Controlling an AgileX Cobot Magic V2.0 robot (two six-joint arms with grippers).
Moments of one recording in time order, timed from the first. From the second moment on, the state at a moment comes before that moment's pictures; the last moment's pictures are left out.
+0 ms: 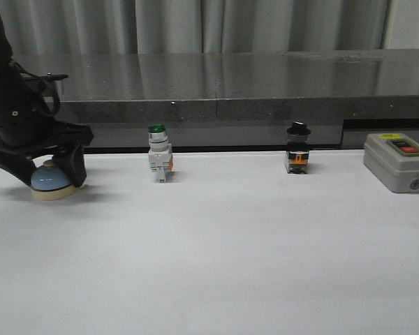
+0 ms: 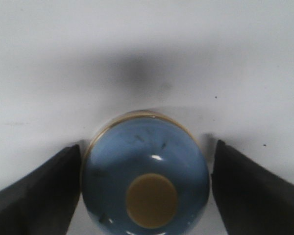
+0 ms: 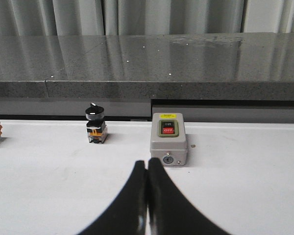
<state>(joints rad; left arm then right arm) -0.14 2.07 -1.43 -0.20 0.64 0.11 0.08 -0.01 0.03 -0.04 0.08 0.08</state>
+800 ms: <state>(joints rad) -0.20 1.87 -1.43 -0.19 0.80 0.11 0.08 -0.01 0.03 -0.04 0.08 0.08</state>
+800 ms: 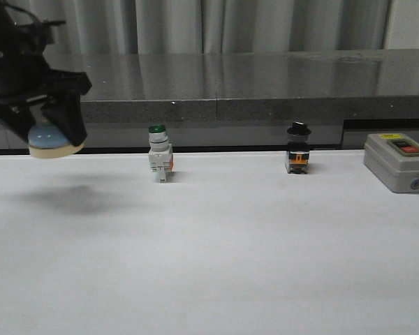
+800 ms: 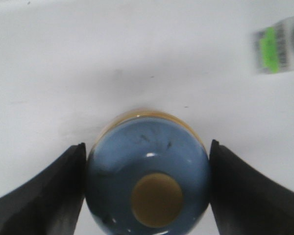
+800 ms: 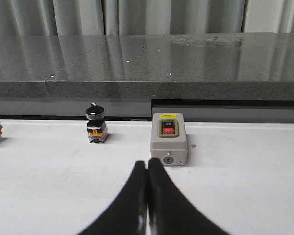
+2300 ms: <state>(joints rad) -0.76 2.08 -1.44 -0.20 0.64 0.11 0.08 -0.01 0.03 -0.04 0.08 0.08</state>
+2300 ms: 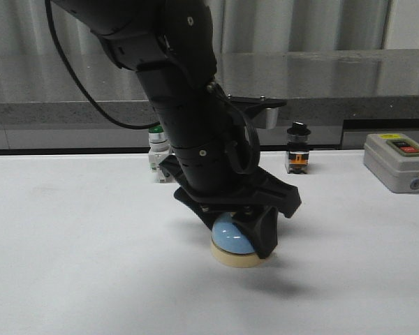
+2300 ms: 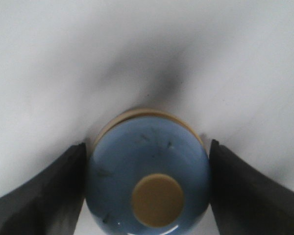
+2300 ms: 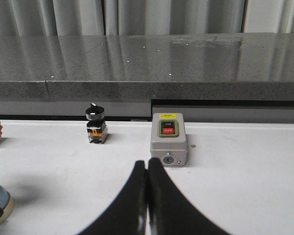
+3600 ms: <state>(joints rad) -0.56 1.66 -1.35 -0.20 0.65 0.11 0.08 -0.01 0.03 -0.04 0.08 0.08</state>
